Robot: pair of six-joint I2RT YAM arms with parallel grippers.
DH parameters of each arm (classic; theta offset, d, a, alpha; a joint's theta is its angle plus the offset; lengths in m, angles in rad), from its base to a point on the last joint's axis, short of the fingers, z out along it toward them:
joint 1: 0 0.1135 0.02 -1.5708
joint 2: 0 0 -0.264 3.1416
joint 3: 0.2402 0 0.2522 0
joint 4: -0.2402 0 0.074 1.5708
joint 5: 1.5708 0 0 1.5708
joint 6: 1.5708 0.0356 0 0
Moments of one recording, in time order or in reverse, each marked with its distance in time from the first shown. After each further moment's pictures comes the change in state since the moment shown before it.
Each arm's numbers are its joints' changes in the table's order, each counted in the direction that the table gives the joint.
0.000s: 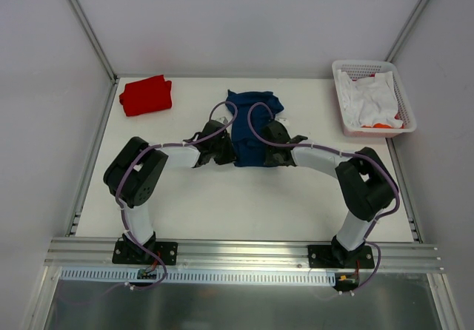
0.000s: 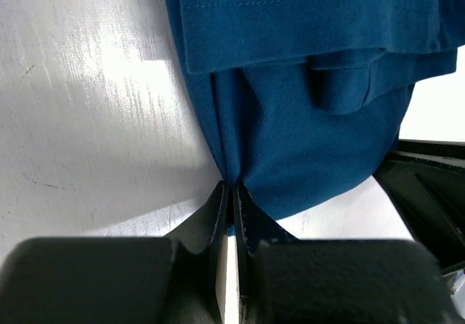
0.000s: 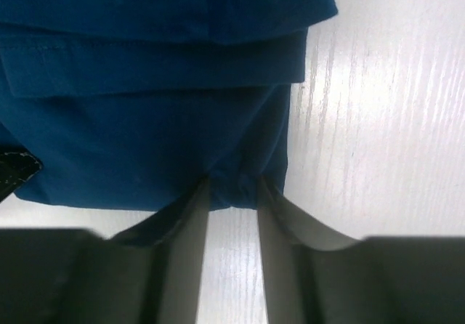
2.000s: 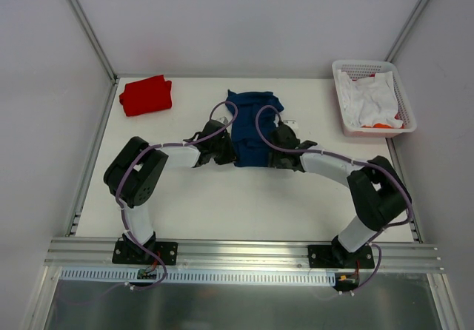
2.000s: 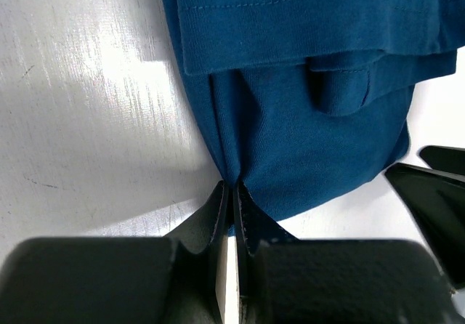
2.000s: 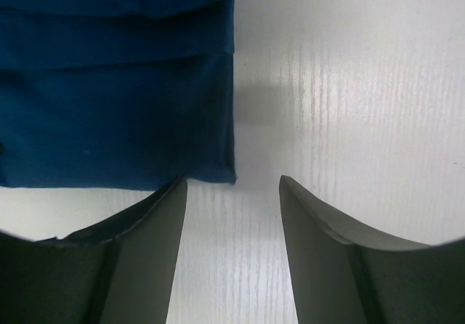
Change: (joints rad) left arm 0.000 0.002 0.004 -0.008 0.001 0.004; right arm -0.018 -0.096 -0.103 0.011 0.050 -0.021
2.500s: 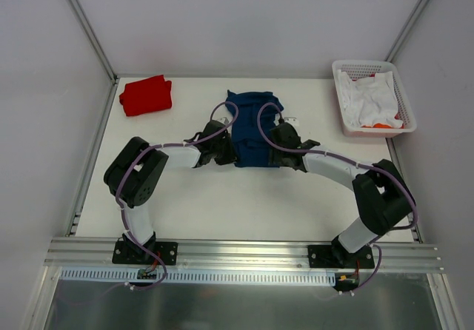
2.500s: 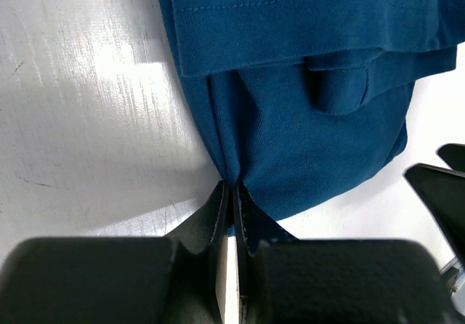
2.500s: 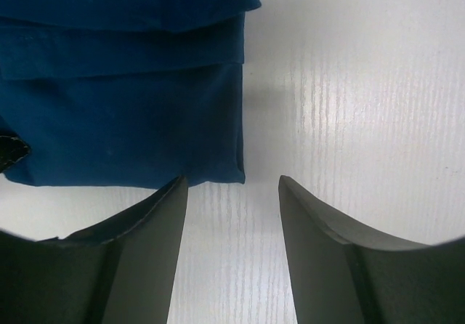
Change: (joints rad) left arm -0.006 0.000 0.000 0.000 0.000 0.000; right arm -0.001 -0.063 0.005 -0.004 -0.001 -0.013
